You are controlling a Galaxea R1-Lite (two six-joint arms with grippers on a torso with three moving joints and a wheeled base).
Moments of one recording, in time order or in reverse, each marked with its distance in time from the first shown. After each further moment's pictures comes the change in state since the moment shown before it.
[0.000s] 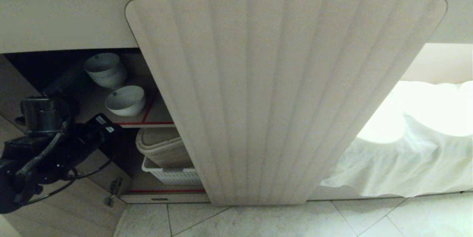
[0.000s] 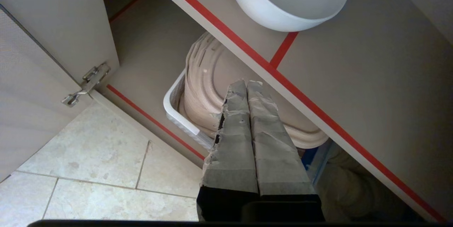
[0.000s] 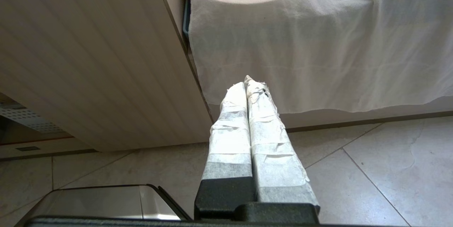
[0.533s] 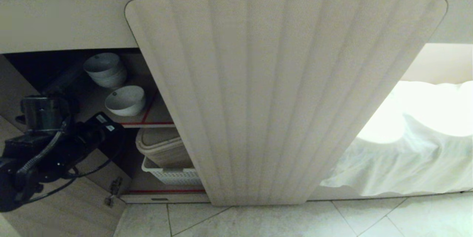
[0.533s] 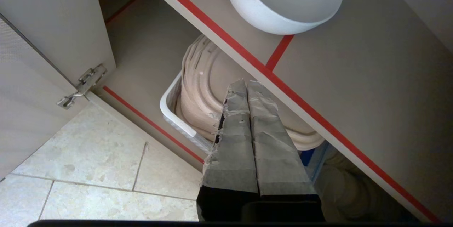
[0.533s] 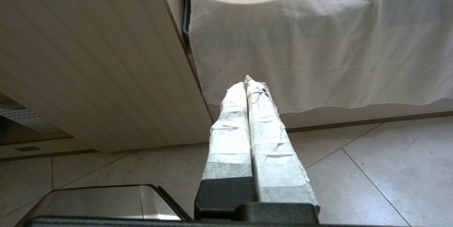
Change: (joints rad) left arm 0.000 0.004 -0.009 -0.003 -0.006 -0.002; right arm 0.000 0.000 0.000 0.000 0.000 0.000
